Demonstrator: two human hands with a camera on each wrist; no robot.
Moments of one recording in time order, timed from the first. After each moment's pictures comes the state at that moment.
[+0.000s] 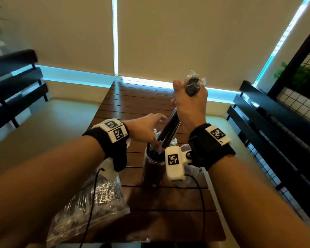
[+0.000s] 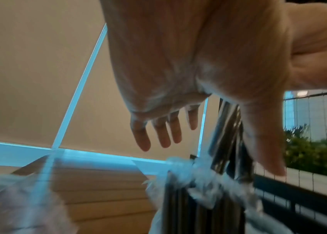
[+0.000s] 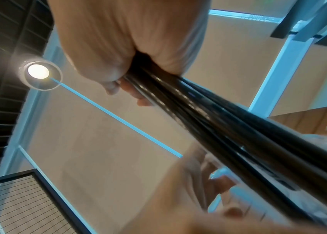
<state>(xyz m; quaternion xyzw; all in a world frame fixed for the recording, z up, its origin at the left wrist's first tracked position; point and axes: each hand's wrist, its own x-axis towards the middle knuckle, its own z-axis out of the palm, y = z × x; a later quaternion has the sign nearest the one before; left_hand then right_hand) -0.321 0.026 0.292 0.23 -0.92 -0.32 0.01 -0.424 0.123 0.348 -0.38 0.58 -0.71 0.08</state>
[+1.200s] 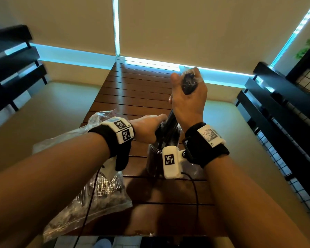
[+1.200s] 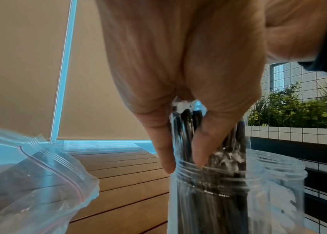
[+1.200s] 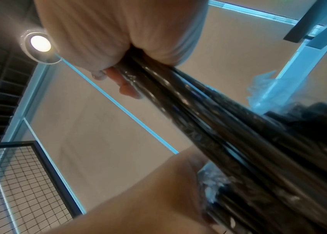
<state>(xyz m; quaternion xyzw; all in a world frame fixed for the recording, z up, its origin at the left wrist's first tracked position) -0.340 0.003 0.227 0.20 -0.96 -0.21 -0.02 -0.441 0.082 0.279 -0.46 0.57 -0.68 -0.02</state>
